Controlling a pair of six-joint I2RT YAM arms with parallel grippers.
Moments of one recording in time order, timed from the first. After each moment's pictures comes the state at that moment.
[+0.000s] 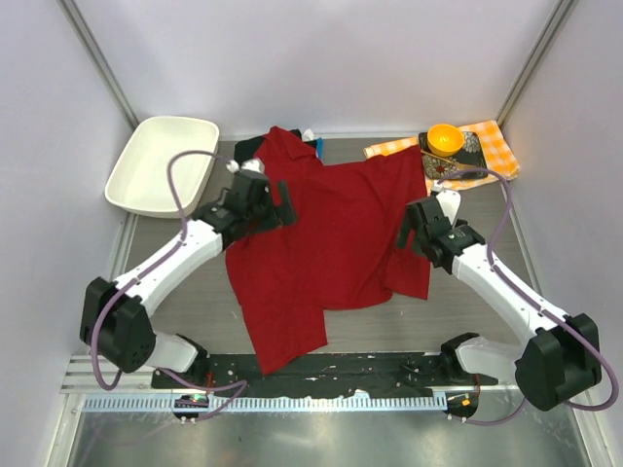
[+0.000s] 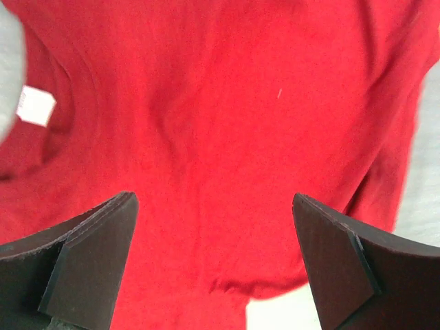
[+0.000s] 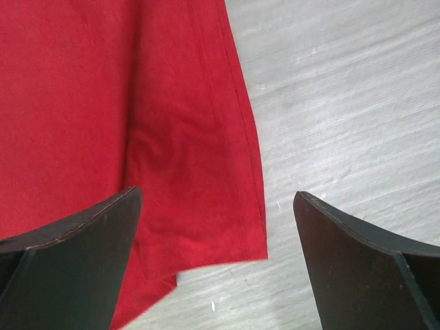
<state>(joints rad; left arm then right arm) -0.50 1.38 1.18 -0.46 -0.11 -0.66 0.40 1.17 0.89 -0.64 0.51 0.56</state>
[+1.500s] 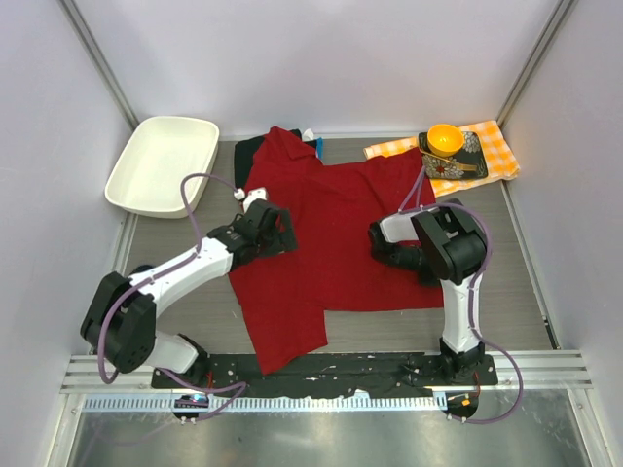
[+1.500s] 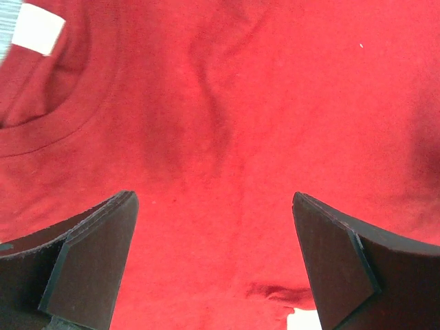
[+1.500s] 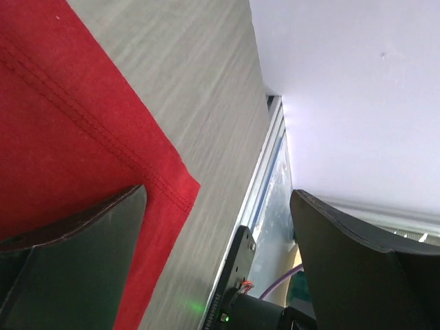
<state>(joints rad) -0.62 1.43 0.92 -0.36 -0.23 -0.72 0.45 2.08 1.10 -1.42 0.99 1.20</state>
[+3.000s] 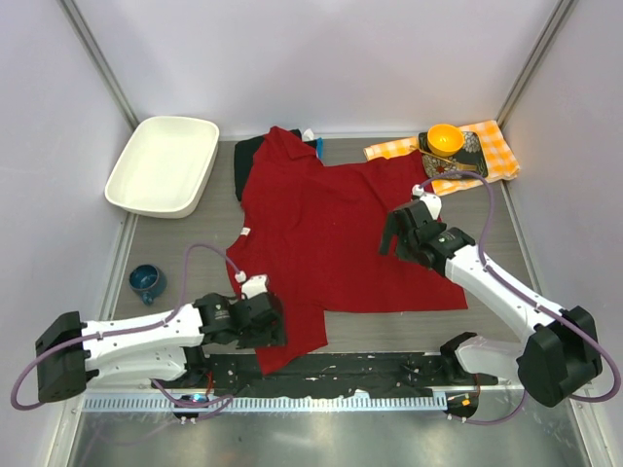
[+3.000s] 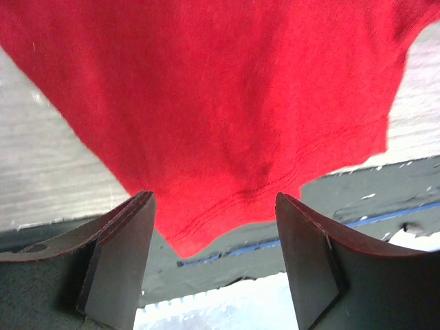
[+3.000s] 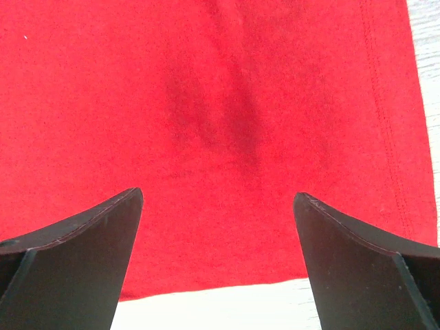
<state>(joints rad) -1.14 0.98 0.54 -0.72 -0.17 -1.17 0.48 1.19 0.86 -0.61 0.35 0.60</state>
